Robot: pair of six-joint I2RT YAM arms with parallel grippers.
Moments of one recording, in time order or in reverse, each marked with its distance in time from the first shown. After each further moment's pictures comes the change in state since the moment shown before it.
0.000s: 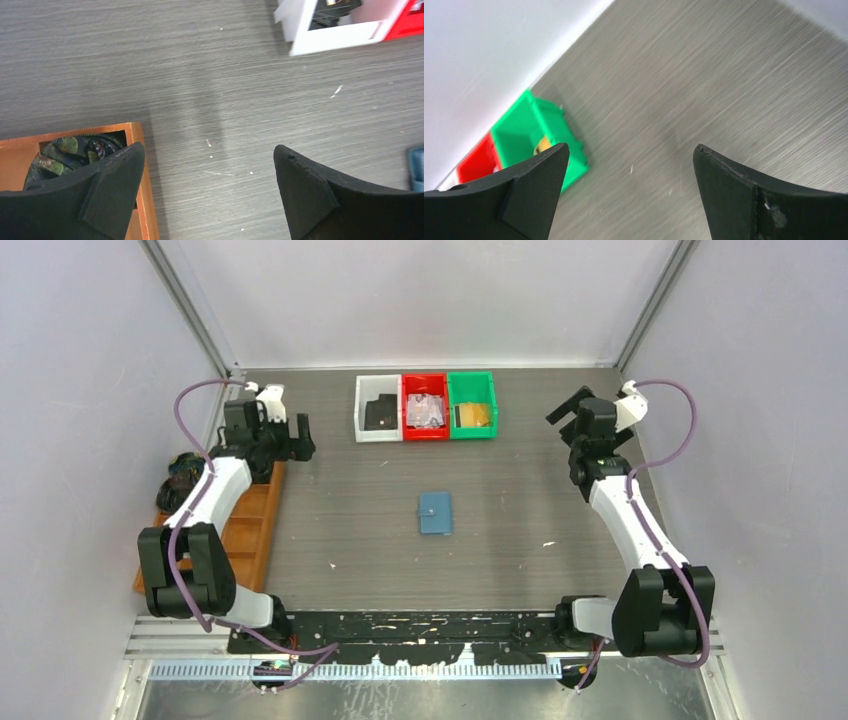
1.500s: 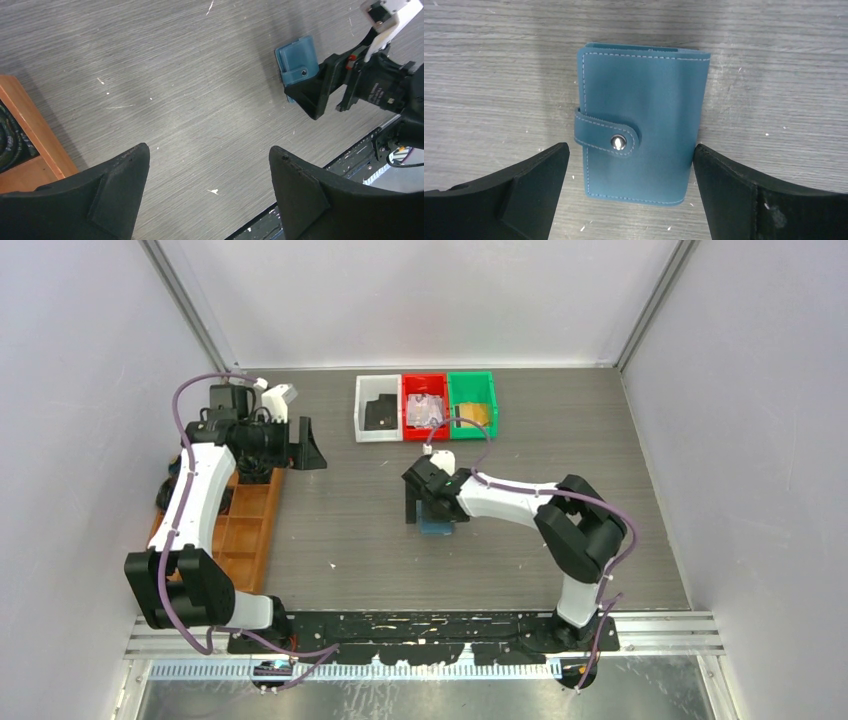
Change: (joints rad) left arm 0.001 -0.057 0.318 -0.702 0.383 0.079; right arm 0.832 0.534 0.219 -0.410 -0.143 0.099
